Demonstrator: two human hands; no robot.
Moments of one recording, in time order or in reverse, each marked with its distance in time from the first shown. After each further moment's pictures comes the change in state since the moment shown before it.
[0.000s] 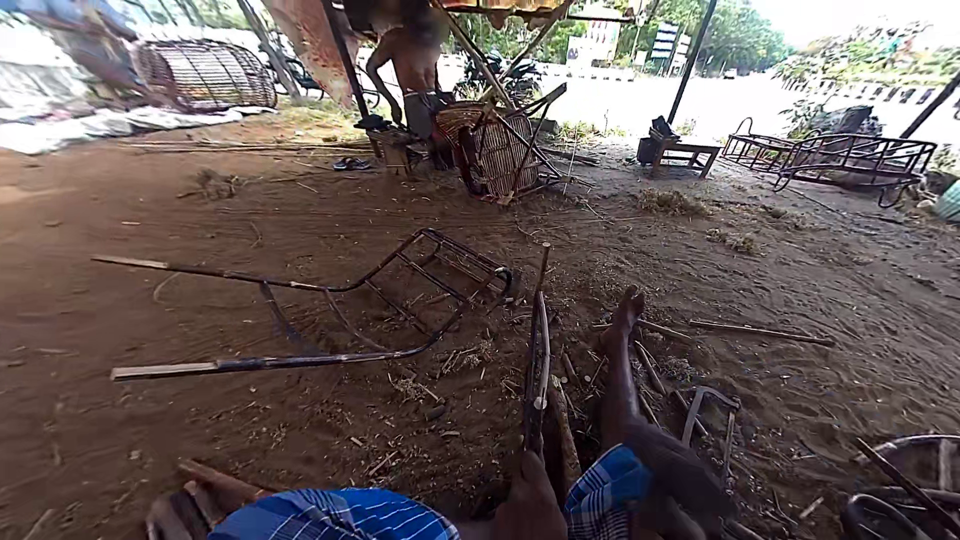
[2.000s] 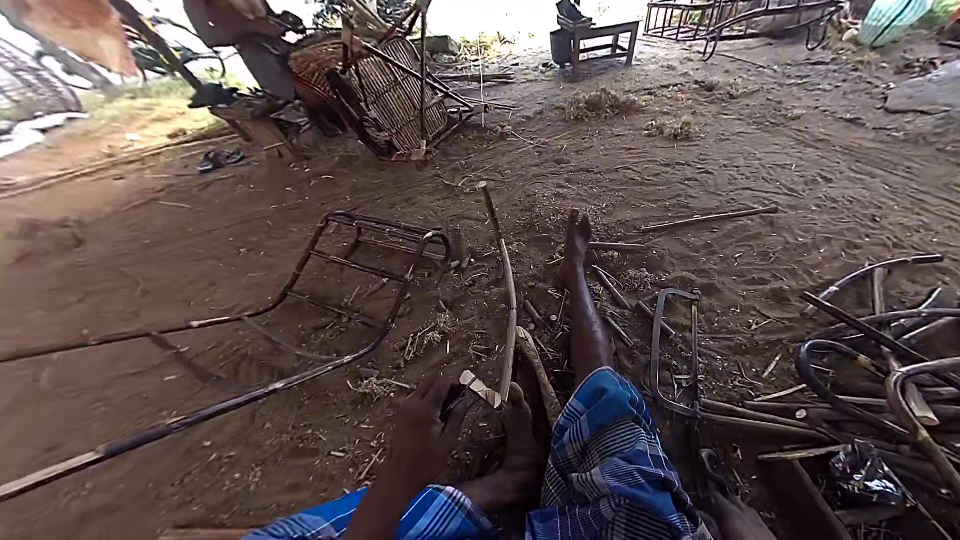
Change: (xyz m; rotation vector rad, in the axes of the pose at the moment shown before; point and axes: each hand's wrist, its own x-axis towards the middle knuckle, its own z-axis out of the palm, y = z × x) left_hand 0.132 -0.105 0.016 -0.200 0.024 0.736; right_hand -0.207 0.193 -0.042 -0.591 -0.089 1.033
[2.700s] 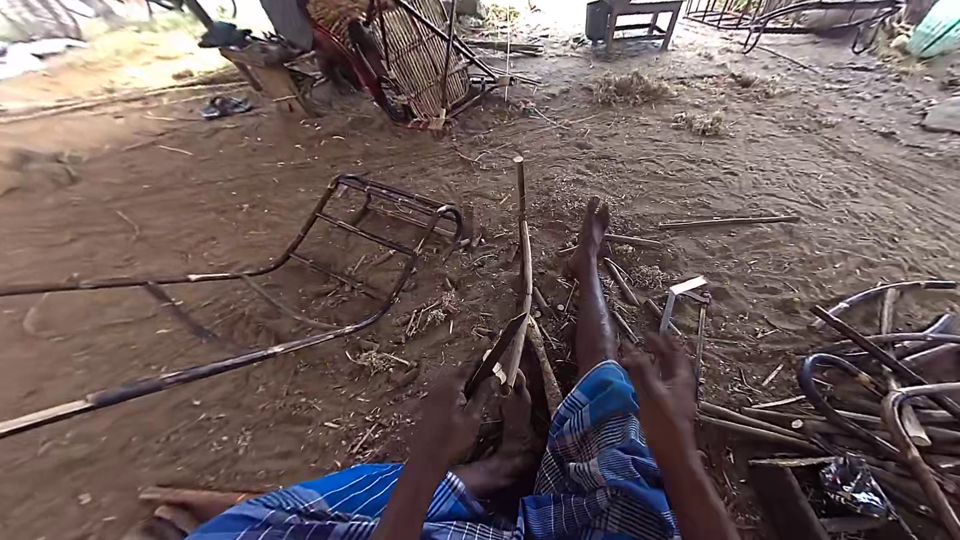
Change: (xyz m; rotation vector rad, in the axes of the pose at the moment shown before) left_hand -0.004 0.023 0.025 -0.344 0.000 -0.256; right_hand 0.055 -0.221 -0.071 1.239 0.301 -0.429
